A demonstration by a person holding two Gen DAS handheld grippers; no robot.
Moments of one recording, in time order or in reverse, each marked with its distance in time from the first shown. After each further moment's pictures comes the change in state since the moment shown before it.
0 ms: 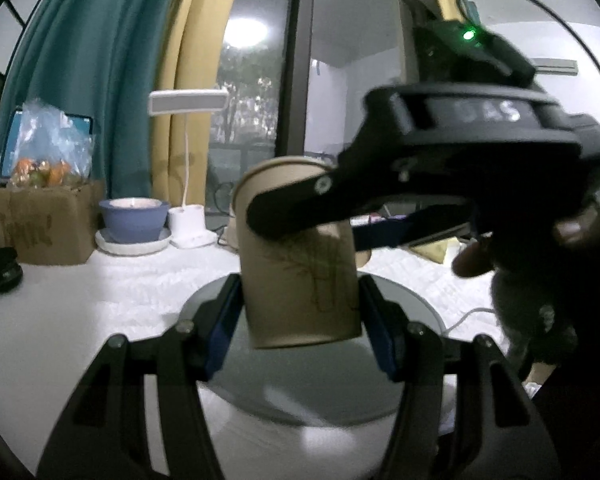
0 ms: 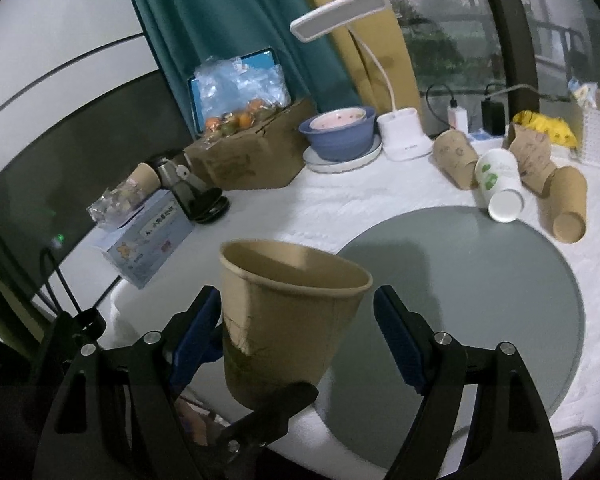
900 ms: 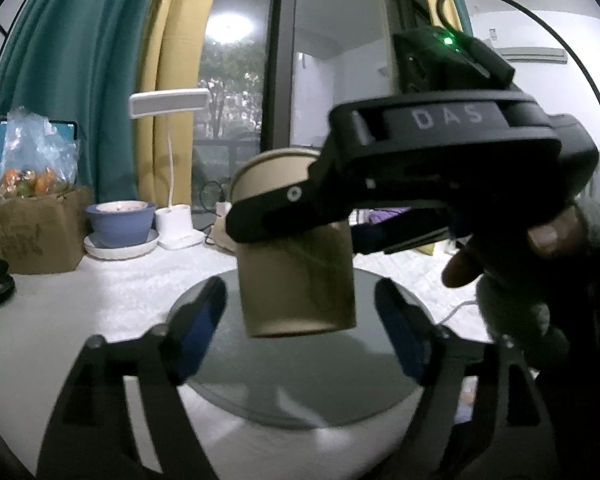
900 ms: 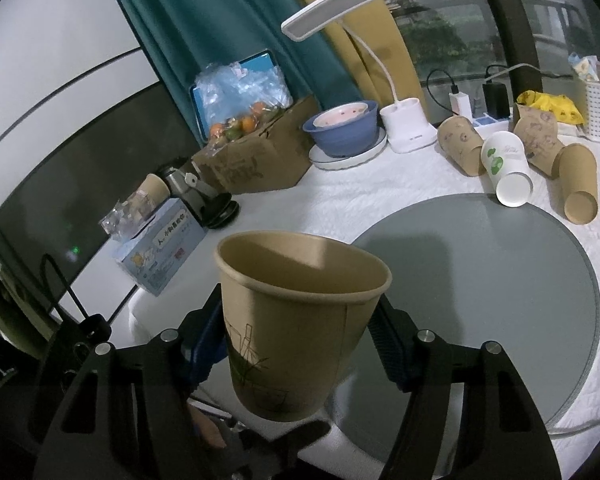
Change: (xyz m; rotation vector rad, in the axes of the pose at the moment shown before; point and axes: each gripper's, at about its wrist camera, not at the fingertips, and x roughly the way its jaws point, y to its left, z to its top) left arm 0.004 -0.007 0.006 0.027 0.039 -0.040; right arm -0.004 -0.010 0.000 0.057 -0.003 0.058
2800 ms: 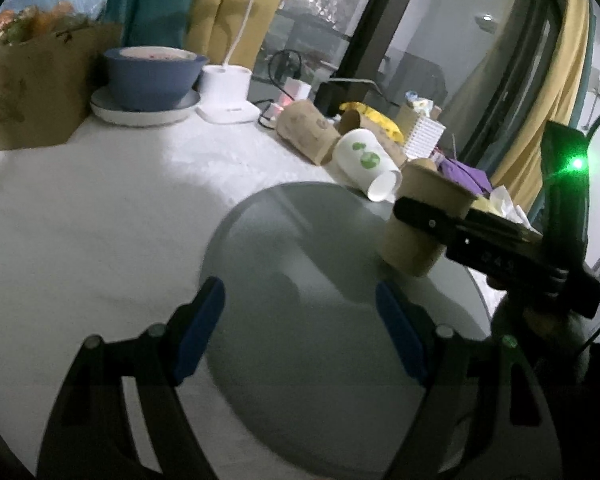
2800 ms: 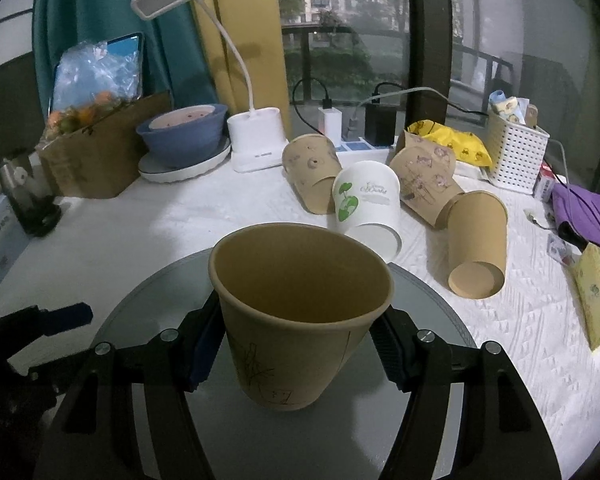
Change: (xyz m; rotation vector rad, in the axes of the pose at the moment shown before) left arm 0.118 0.105 0.006 -0.365 0.457 0.049; right arm 0.063 -0.105 0.038 -0.106 -0.032 -0.513
